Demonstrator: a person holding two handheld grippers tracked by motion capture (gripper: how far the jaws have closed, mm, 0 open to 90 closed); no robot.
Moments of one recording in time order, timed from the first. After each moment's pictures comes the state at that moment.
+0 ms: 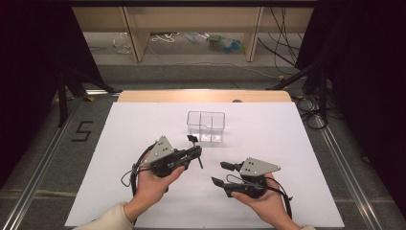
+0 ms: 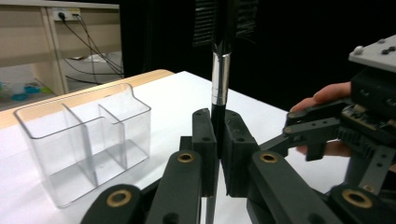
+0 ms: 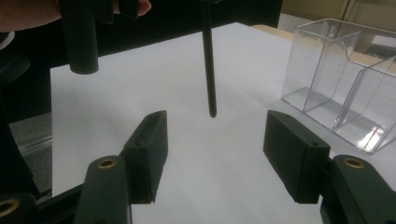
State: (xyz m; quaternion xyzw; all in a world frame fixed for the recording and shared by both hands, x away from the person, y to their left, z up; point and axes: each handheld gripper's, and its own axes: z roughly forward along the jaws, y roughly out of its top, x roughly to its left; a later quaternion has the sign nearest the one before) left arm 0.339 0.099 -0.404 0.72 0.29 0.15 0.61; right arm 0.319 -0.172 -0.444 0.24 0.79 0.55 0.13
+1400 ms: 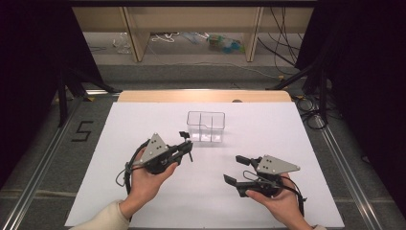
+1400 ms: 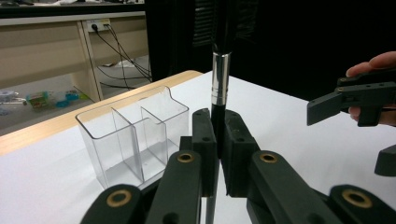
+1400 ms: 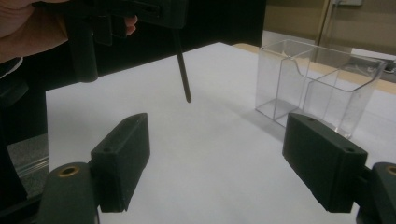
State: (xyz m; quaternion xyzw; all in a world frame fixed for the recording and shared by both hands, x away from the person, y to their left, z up) left arm 0.343 0.115 -0.400 0.72 0.30 0.21 0.59; right arm 0.318 -0.206 -0.432 0.25 0.76 0.58 0.14
